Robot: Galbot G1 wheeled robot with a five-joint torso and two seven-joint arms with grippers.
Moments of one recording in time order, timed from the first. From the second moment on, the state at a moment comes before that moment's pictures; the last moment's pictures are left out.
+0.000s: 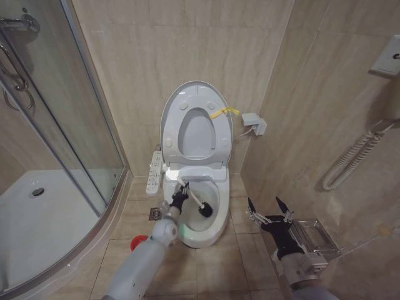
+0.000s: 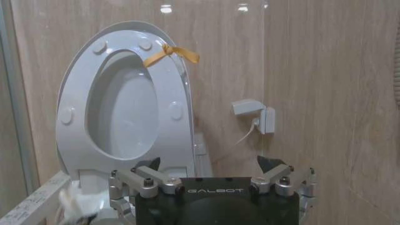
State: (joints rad) left arm 0.72 -1.36 0.10 -1.10 -0.75 -0.22 0.01; right arm -1.66 1.32 0.58 2.25 0.27 0.00 0.10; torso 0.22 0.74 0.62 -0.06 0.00
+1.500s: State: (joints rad) left arm 0.97 -1.21 0.03 -1.53 -0.77 -0.19 -0.03; right arm -1.66 1.32 0.58 2.25 0.27 0.00 0.10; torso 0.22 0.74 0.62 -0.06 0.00
